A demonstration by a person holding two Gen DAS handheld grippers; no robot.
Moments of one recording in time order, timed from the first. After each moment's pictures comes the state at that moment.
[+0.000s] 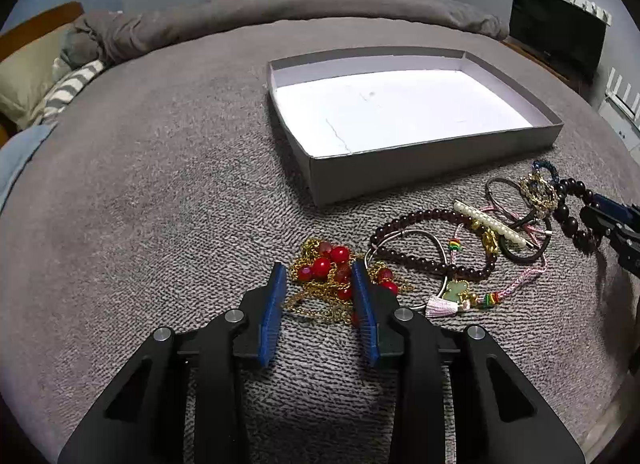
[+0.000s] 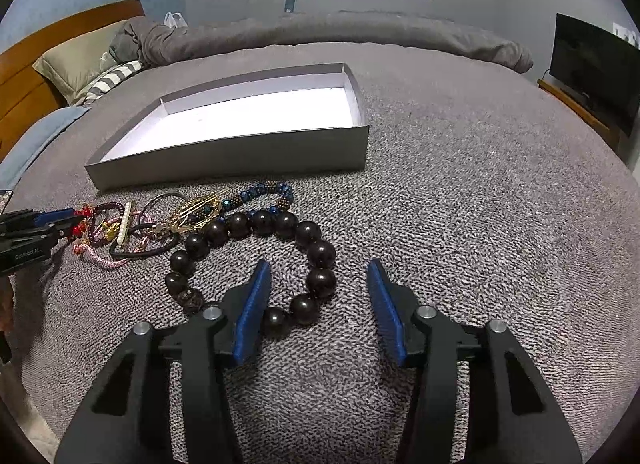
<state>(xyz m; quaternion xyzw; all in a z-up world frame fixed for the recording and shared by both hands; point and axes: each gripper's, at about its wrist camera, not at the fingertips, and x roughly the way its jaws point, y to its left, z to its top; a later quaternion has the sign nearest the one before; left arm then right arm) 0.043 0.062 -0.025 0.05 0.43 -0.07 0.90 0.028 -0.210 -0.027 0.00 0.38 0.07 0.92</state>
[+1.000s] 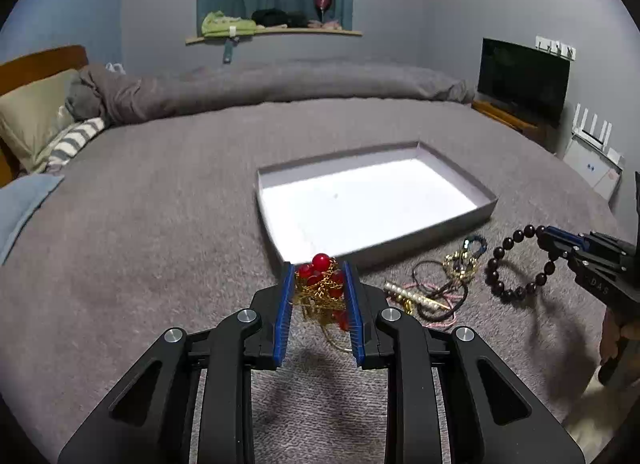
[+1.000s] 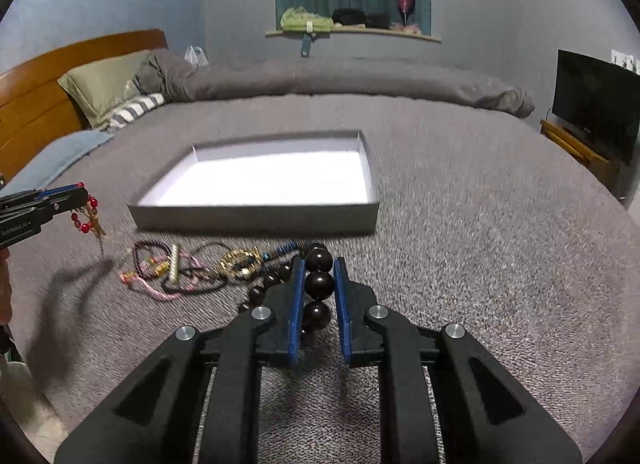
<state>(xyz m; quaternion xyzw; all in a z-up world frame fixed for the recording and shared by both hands) 0.003 0.060 0.054 0.03 0.31 -0.10 0.94 -0.002 -0.210 0.022 0.00 0.29 0.10 0.95</state>
